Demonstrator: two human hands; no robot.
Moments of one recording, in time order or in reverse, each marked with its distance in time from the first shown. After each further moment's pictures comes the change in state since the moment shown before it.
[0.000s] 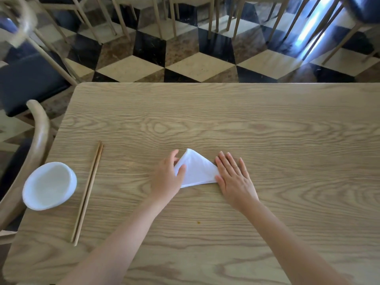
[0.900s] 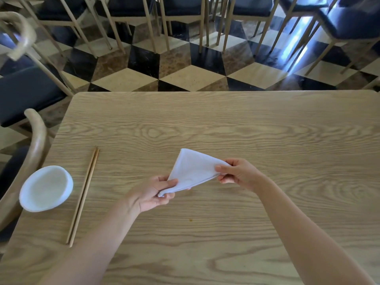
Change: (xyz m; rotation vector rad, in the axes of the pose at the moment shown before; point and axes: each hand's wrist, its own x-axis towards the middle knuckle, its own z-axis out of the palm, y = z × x) left_hand -0.018 -0.001 -0.040 -0.959 -0.795 -0.480; right_hand 0.010 0.025 -0.079 1.519 -0.442 0.380
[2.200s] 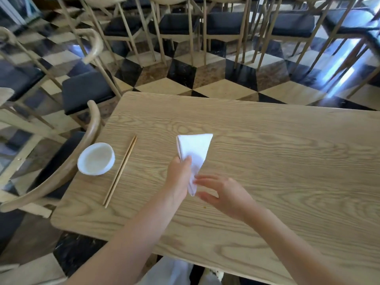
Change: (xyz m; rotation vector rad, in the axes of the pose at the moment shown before) left_hand -0.040 0.004 0.095 -0.052 0.886 0.456; right_hand -0.077 0.015 0.096 -1.113 -0.060 -0.760
